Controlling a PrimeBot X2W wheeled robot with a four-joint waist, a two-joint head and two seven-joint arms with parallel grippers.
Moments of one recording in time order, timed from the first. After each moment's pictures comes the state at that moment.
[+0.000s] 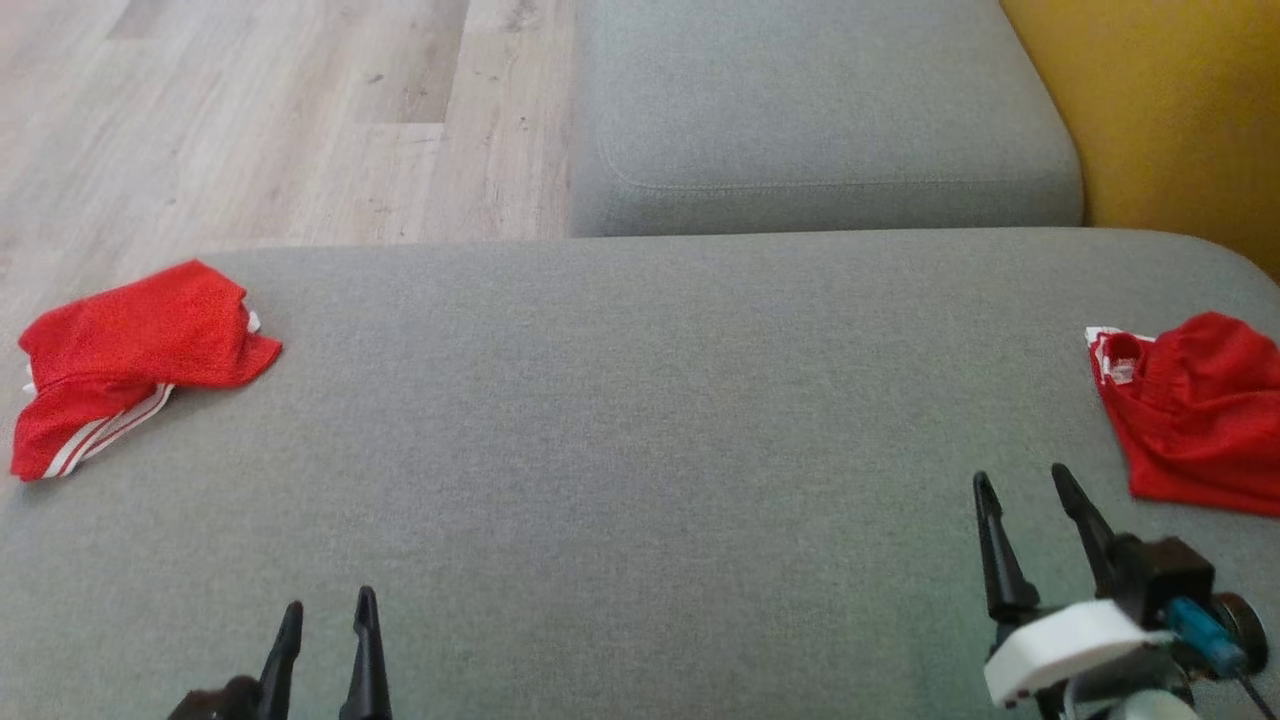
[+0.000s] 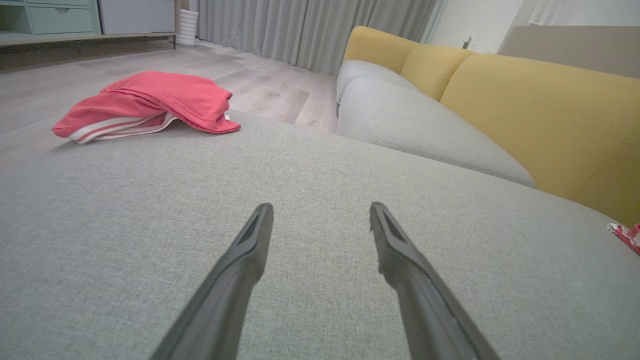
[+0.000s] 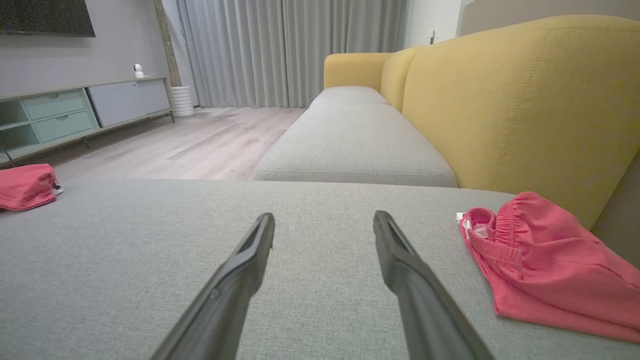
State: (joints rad) left arm 0.13 0.32 -0.42 0.20 -0.70 0.17 -0.24; right arm 0.07 -0.05 -0.01 0.20 0.05 0.12 -0.11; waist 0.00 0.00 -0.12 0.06
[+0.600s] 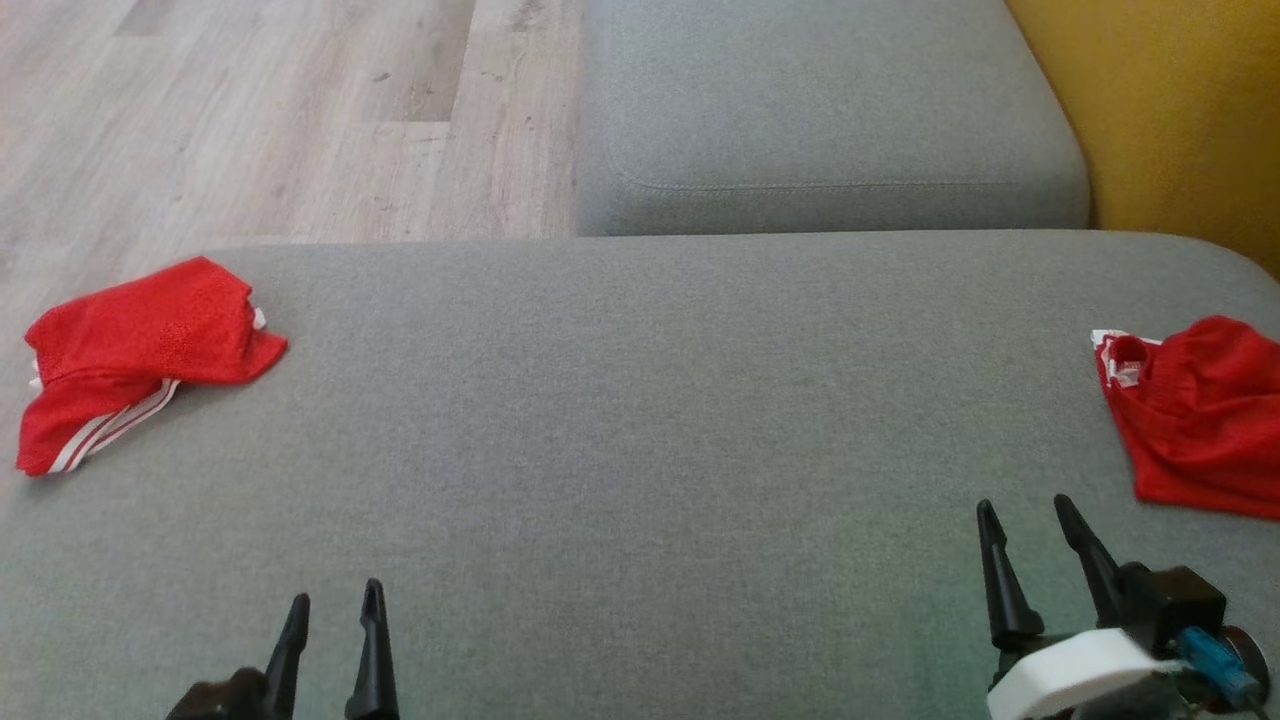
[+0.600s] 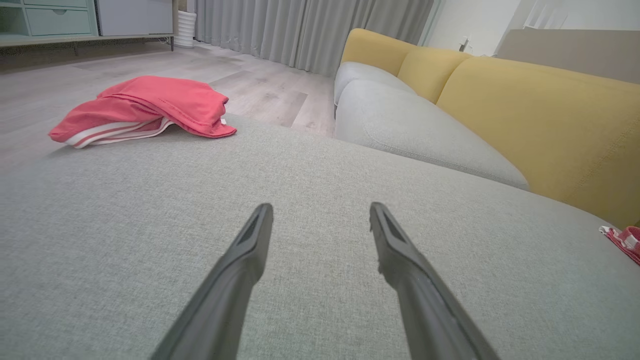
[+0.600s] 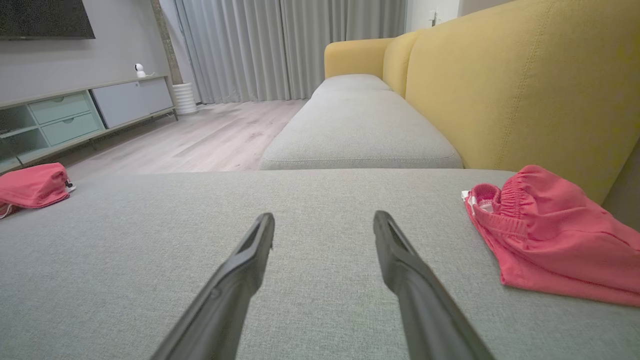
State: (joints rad) left arm 0.13 0.33 -0.44 0.15 -0.70 0.19 -0.22; right arm 0.14 -0.04 0.00 0.16 0.10 0.12 -0.09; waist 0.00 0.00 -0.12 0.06
